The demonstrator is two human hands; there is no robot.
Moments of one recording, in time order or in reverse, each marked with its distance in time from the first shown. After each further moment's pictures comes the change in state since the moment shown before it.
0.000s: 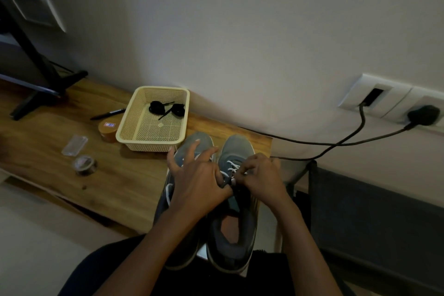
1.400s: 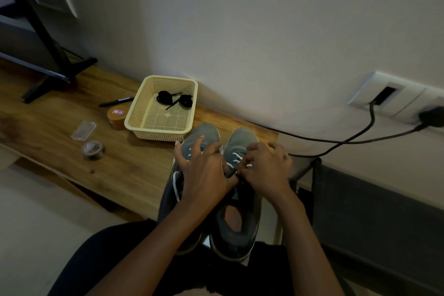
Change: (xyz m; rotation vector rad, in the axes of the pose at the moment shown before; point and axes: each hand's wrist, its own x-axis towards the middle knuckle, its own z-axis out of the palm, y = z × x) left_hand 0.002 -0.001 0.020 -0.018 0.100 -0.058; right_hand -0.009 -0.019 -0.006 -0.227 -0.002 -0.004
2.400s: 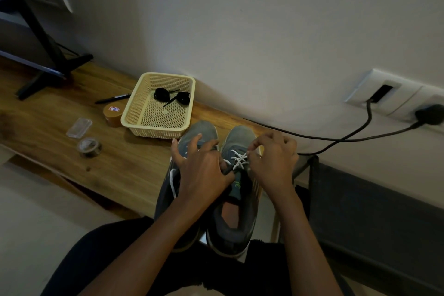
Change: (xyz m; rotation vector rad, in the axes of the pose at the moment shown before) left_hand -0.001 0.001 -0.003 -0.029 -0.031 -0.021; right_hand 0.003 0.006 -0.004 0.083 0.266 0.084
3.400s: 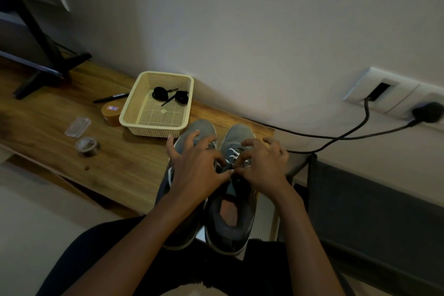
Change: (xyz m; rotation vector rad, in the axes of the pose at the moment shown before) left_hand -0.001 -0.005 -0.013 0.058 -0.049 0.065; right_hand -0.003 0.000 -0.003 -0.108 -0.310 -0.147
